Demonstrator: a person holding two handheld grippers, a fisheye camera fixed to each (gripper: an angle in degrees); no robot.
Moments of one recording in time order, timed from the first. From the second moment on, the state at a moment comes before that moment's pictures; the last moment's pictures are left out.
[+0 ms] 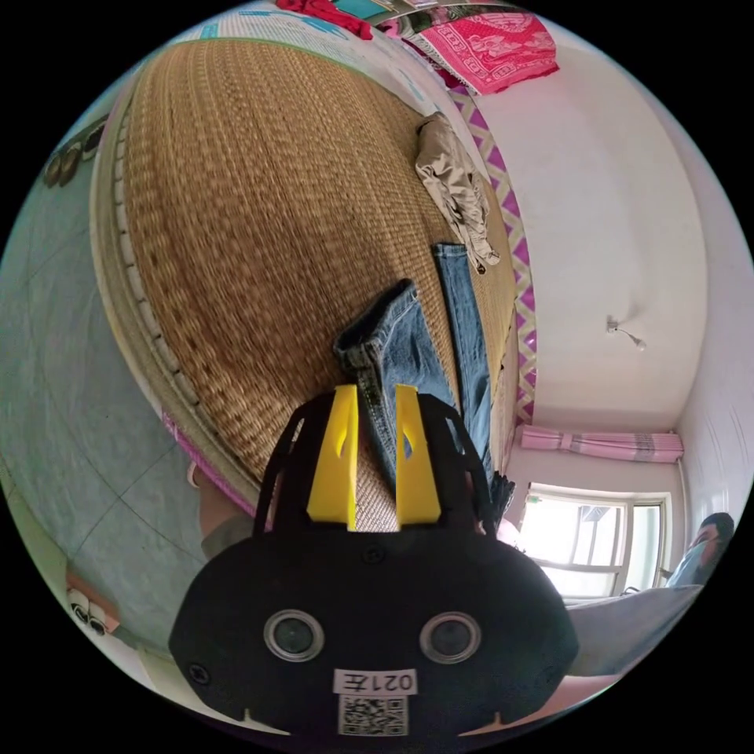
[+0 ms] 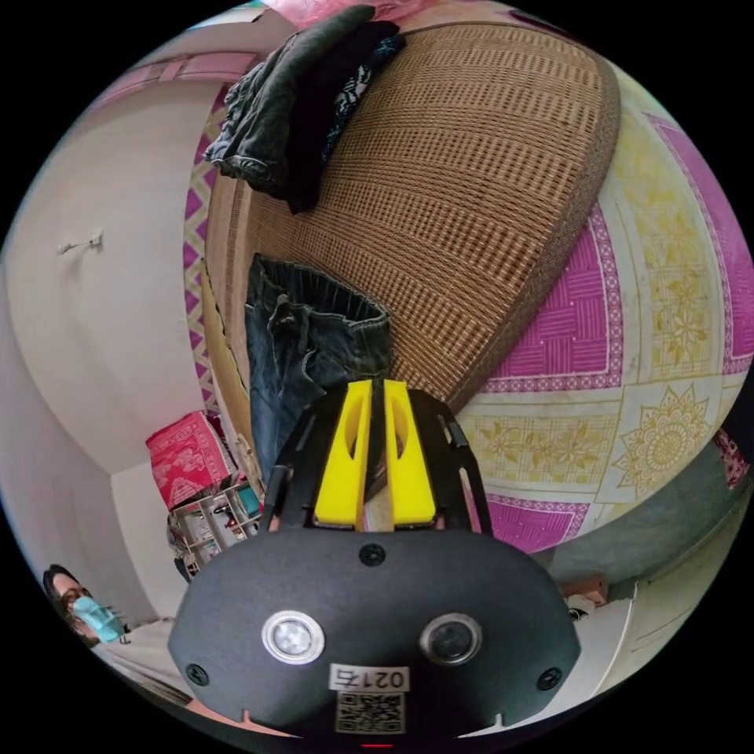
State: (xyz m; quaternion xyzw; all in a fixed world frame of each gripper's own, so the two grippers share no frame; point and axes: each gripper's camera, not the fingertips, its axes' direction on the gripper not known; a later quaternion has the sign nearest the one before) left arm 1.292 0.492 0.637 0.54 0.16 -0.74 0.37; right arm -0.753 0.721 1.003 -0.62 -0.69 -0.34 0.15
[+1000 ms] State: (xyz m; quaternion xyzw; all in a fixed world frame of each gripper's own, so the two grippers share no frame) left arm 1.097 0.383 0.670 0.50 0.19 -0.72 0.44; right arm -0.769 0.671 0.890 -0.62 -0.71 -0.33 0.07
